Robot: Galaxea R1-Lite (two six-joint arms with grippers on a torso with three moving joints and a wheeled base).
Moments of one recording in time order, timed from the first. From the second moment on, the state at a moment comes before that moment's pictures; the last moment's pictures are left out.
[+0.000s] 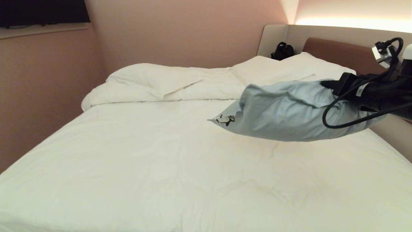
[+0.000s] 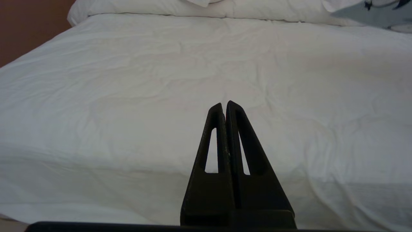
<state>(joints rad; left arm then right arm) -0.01 0.00 0.00 -0.04 0.01 -0.08 0.05 1.61 -1.12 -0.45 0.18 0.31</state>
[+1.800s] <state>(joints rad) -0.01 0.00 0.00 -0.04 0.01 -0.08 -0.17 1.85 -1.20 -0.45 0.33 0.28</state>
